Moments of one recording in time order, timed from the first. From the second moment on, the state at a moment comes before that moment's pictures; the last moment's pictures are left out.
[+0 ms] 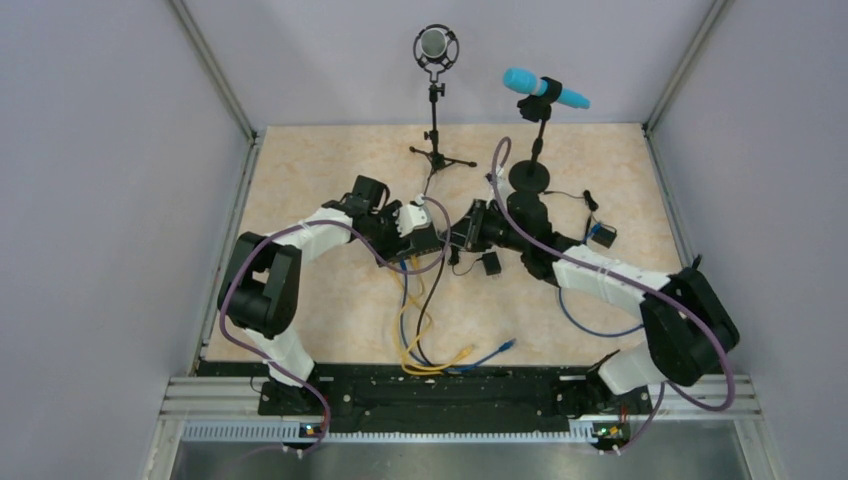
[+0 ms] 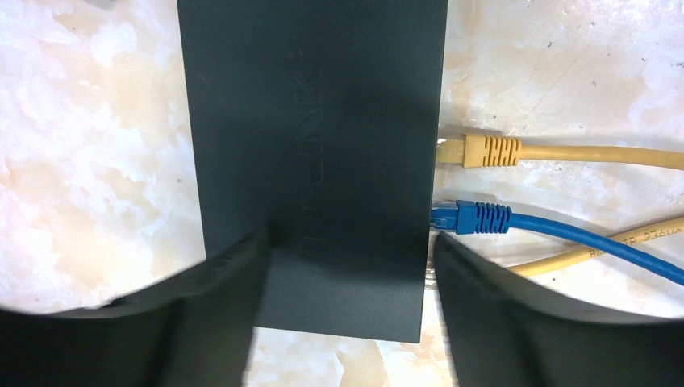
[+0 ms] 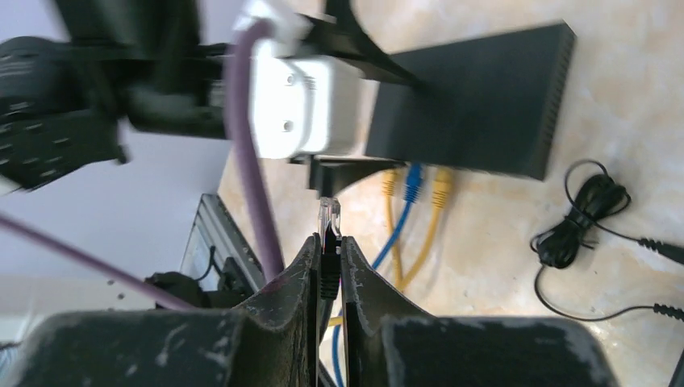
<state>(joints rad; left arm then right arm) -0.37 1.74 1.09 -0.40 0.36 0.83 0.62 1.49 0.80 0.32 -0.37 0.79</state>
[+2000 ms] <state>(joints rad) -0.10 1.08 0.64 0.26 0.21 0.10 0.75 1.31 1.18 0.55 -0.53 0.96</state>
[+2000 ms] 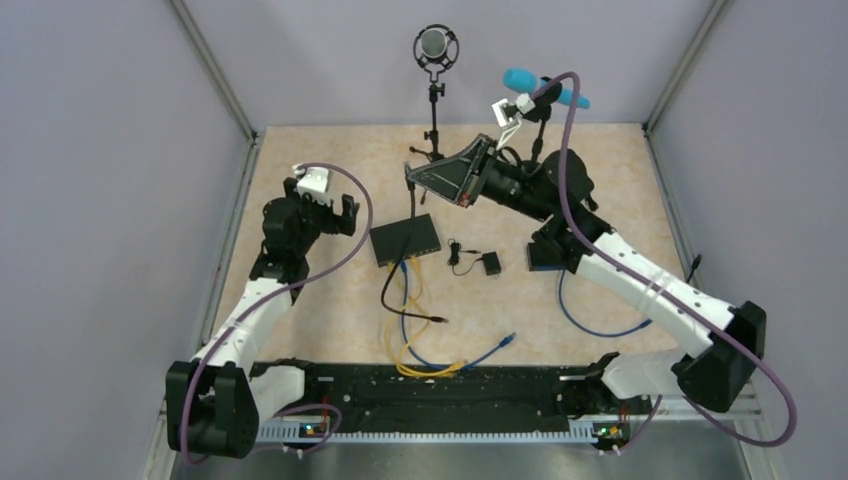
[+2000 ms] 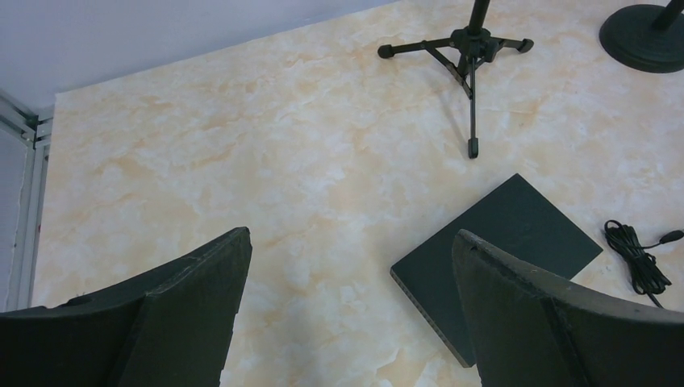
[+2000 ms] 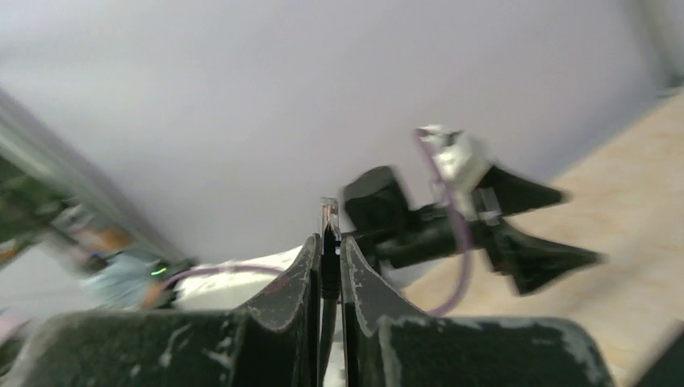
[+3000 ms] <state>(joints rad) -0.08 1.04 0.67 0.22 -0.03 -0.08 0.72 1.19 1.49 -0.63 0.26 0.40</state>
